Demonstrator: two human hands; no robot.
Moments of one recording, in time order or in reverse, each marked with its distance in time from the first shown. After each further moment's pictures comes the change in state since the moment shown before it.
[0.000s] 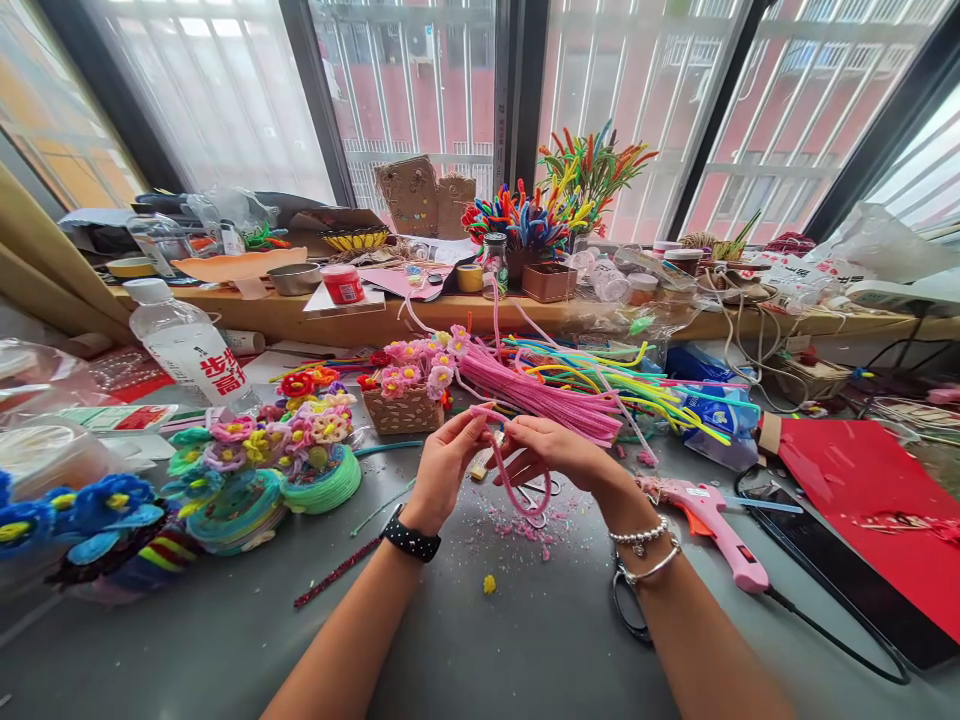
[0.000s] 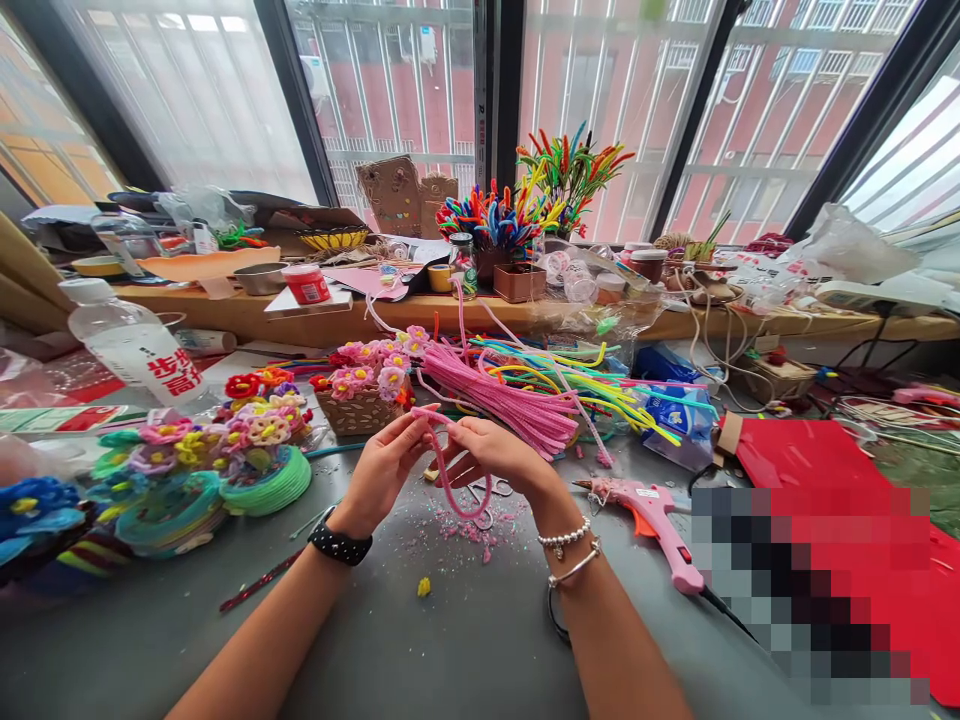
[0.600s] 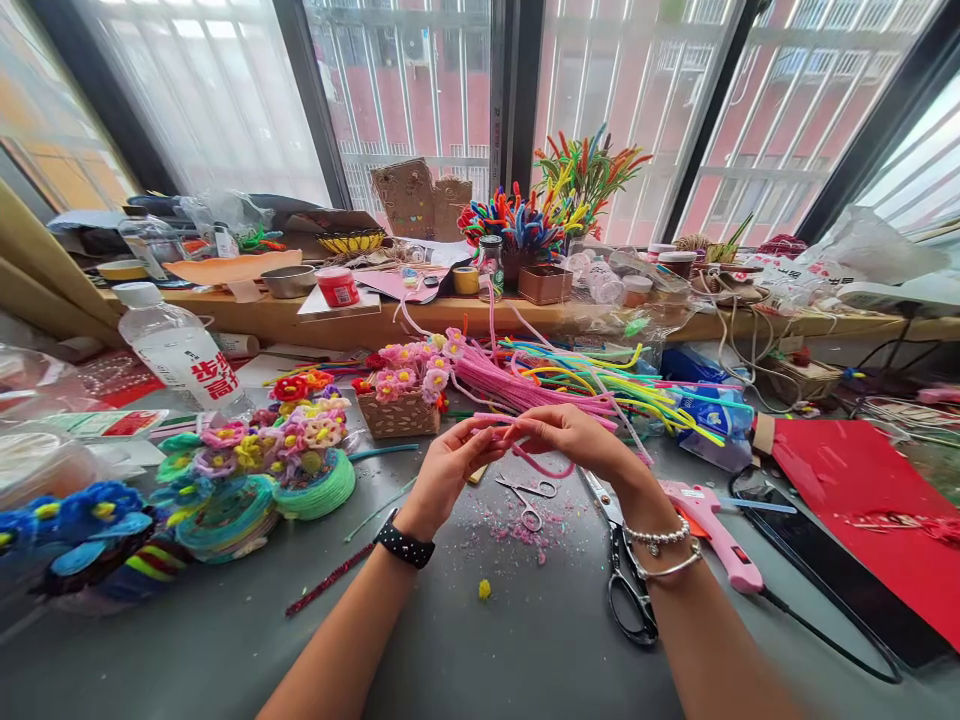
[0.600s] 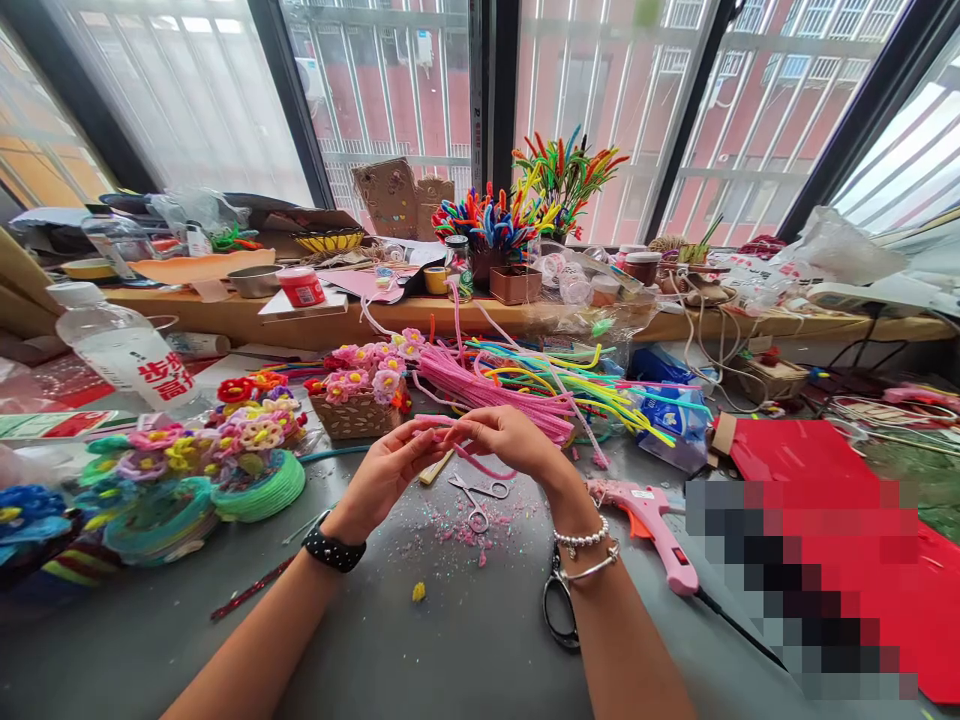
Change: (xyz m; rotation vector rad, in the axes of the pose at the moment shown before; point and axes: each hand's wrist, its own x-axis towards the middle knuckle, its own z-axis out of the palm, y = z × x) left_hand 0.000 -0.002 -0.003 0.078 -0.182 -0.120; right_hand -0.012 -0.007 -0.028 -0.343 0.044 -0.319
